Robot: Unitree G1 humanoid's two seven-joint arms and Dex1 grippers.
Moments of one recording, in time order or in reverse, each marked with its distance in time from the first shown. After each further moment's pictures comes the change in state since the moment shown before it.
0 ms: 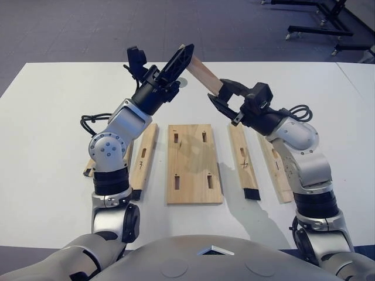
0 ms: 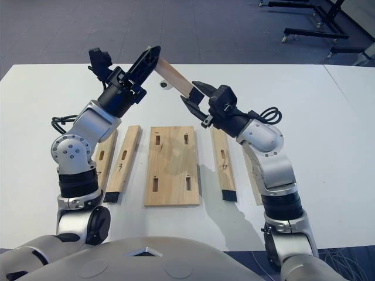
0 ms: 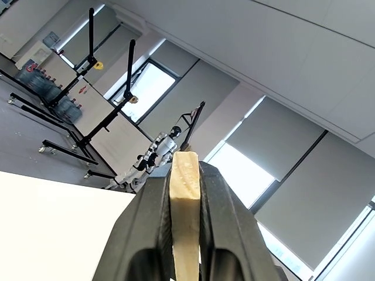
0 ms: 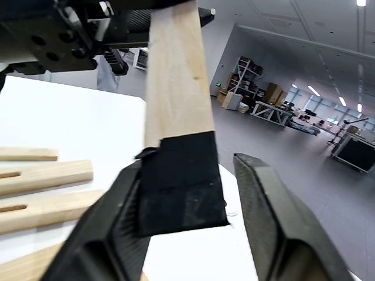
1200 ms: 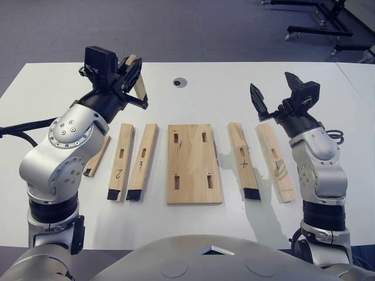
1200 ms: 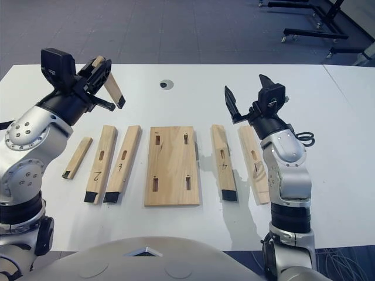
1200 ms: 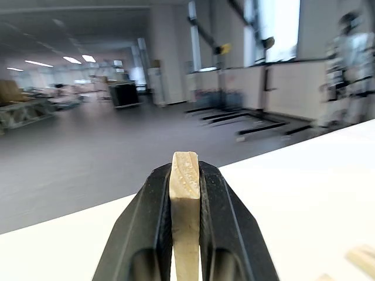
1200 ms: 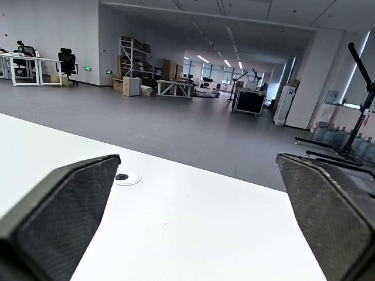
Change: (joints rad) left arm 0.135 0.480 -0.111 -0.491 0.599 0.122 0.296; right arm 0.127 0.052 -0.227 -0.003 0.038 0.076 -0.277
